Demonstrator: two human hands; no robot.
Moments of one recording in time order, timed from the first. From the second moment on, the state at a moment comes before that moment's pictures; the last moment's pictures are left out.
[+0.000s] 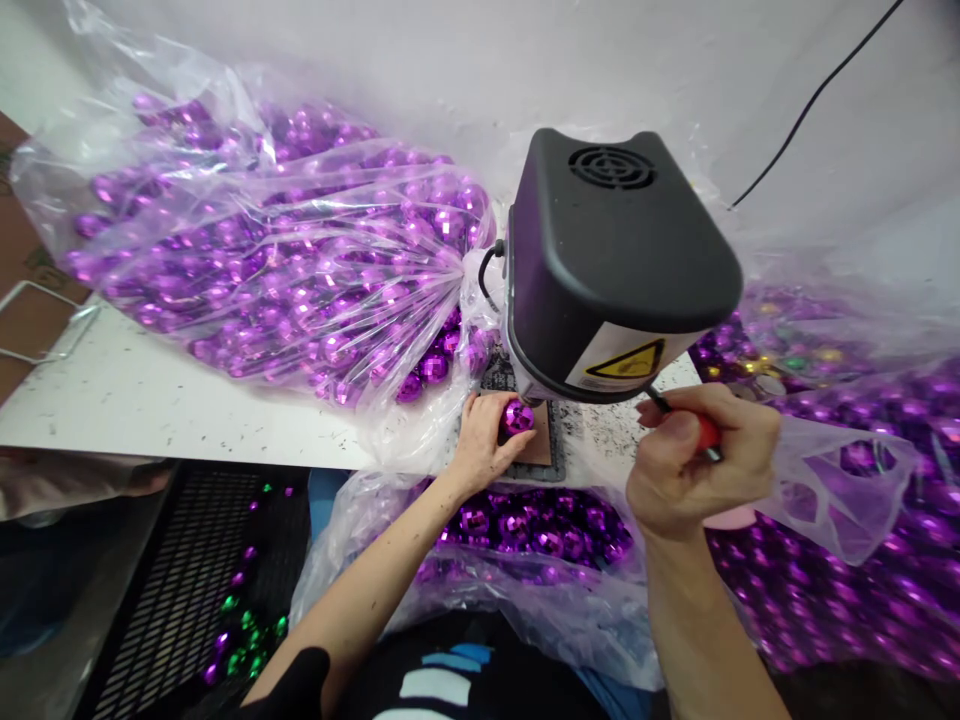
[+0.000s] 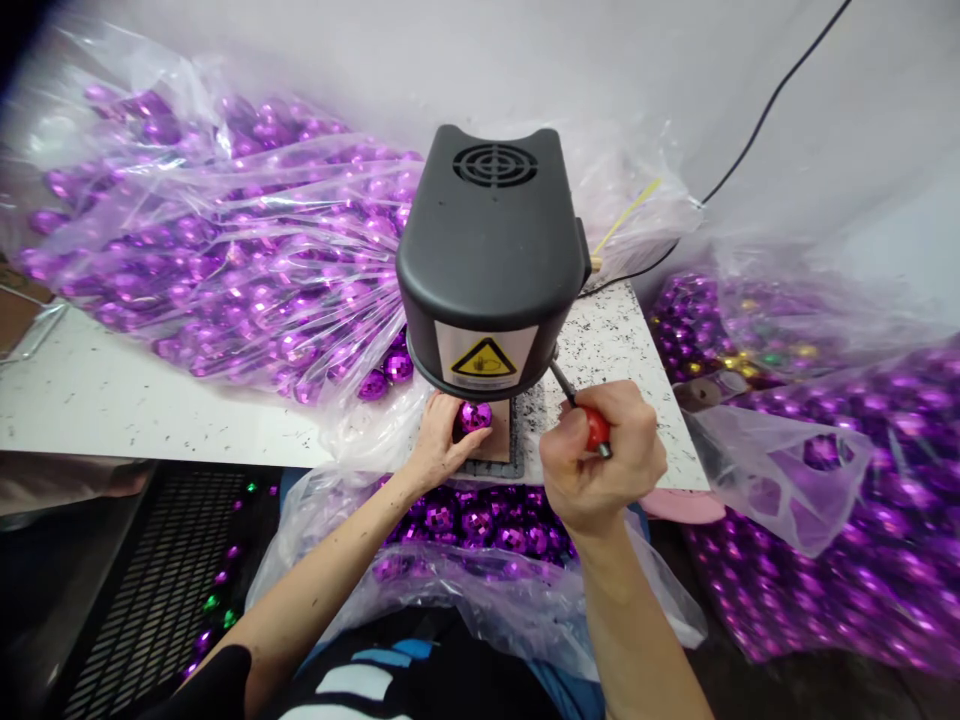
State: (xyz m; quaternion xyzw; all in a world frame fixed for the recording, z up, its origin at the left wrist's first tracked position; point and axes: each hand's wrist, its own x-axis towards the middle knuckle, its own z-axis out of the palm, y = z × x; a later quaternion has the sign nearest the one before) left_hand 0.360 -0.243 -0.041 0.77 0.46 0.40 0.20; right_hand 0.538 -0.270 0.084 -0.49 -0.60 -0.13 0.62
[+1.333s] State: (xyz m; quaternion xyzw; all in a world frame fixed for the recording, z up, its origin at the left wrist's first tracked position) left_hand 0.362 -0.244 -0.042 0.76 0.47 0.39 0.21; right_hand 0.540 -0.245 0.110 -0.56 -0.54 -0.11 0.61
